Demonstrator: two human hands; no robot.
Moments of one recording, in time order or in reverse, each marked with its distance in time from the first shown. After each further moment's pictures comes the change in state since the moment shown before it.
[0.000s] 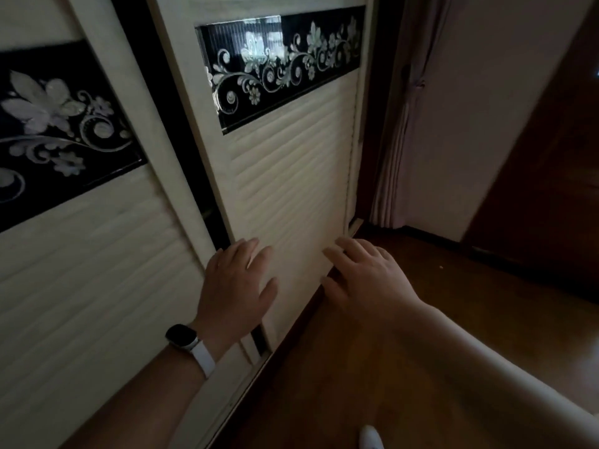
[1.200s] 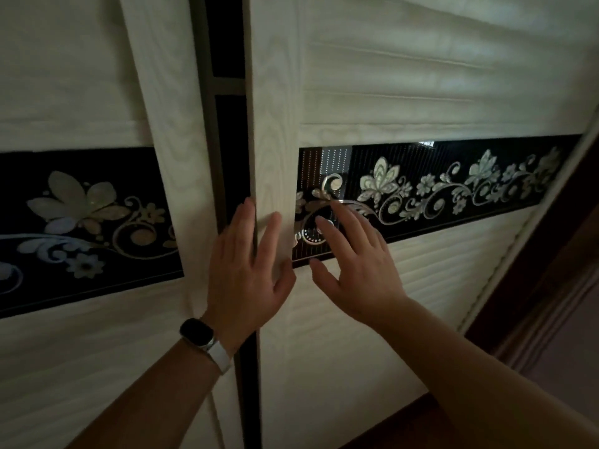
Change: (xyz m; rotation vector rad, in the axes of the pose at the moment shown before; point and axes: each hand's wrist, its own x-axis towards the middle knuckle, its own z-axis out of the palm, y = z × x) left_hand 0.243 -0.124 -0.012 0.277 0.730 -0.307; right_hand 0.389 -0.005 -0.035 0.190 0.618 -0.688
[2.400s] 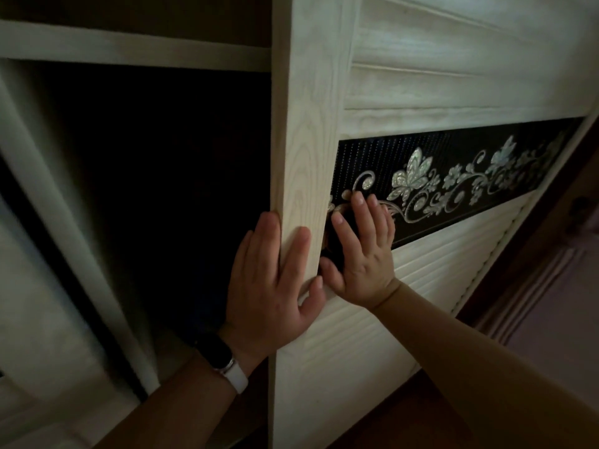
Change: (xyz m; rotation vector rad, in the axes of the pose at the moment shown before) left_hand 0.046 0.072 0.131 -0.156 0.186 0.172; right_hand 0.016 0.166 0.083 -0.159 0.484 -0.177
